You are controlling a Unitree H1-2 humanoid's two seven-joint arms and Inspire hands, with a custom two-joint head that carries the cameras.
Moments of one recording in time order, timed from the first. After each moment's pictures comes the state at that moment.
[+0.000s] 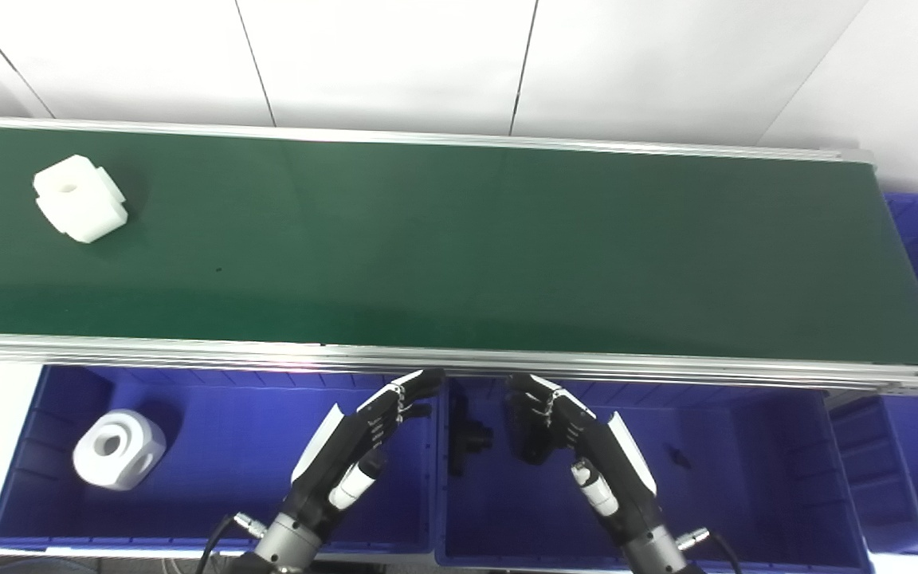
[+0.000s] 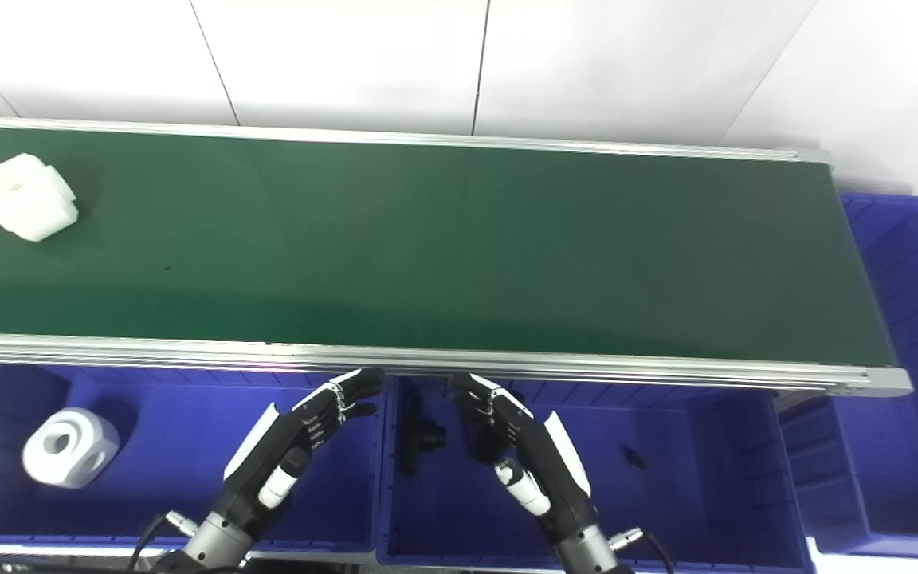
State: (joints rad) left arm 0.48 0.10 -0.31 0.02 0.03 -0.43 -0.19; right arm 0.32 -0.20 0.36 0.11 -0.03 -0.44 0.19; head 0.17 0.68
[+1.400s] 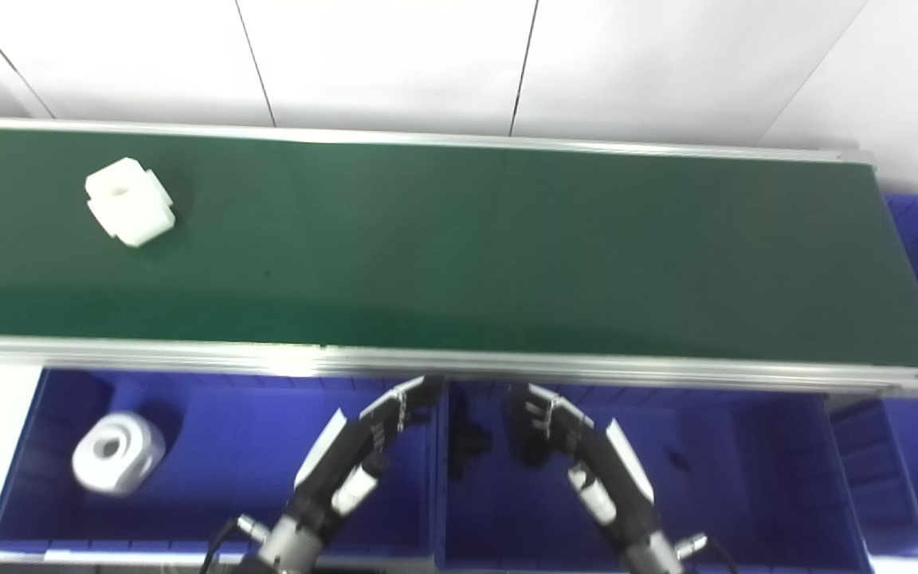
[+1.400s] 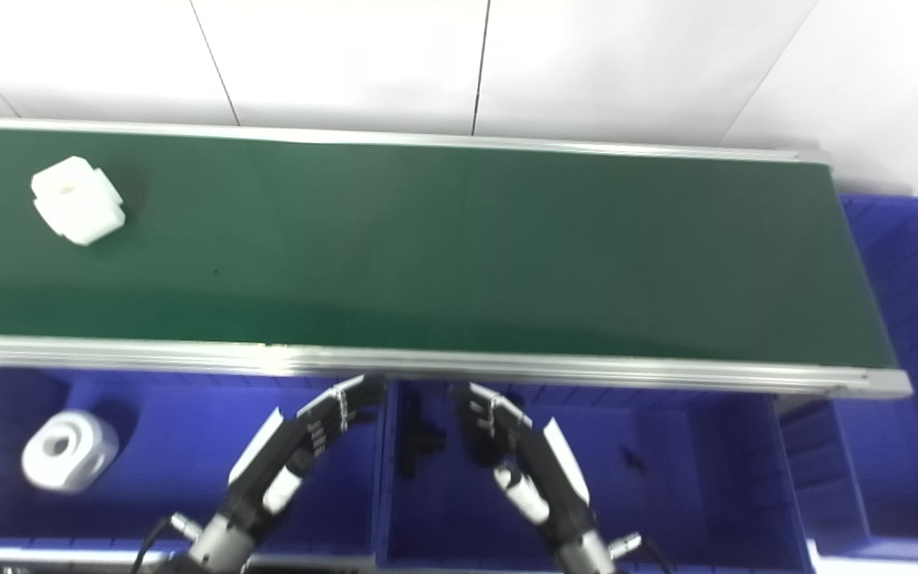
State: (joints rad) left arm 0.45 0.10 -0.31 0.09 0.03 -0.43 -0.19; right arm 0.30 -0.20 0.36 0.19 -0.03 -0.44 0.19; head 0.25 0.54
